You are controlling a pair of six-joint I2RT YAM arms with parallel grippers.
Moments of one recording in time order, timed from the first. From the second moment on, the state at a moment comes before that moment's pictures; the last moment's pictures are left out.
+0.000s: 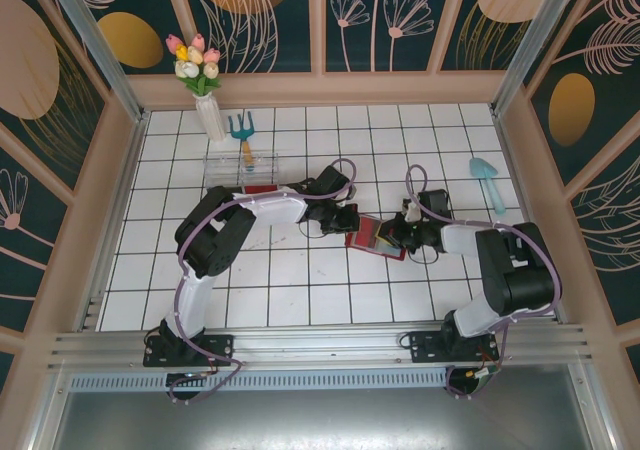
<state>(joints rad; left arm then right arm) -0.78 2.12 1.38 -0.26 0.44 -0.75 0.20 1.54 0.52 0.03 -0.65 0.72</state>
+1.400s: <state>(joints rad) -0.58 1.70 1.00 0.34 0.68 -0.99 0.14 1.26 0.77 -0.05 -0.91 0.70</state>
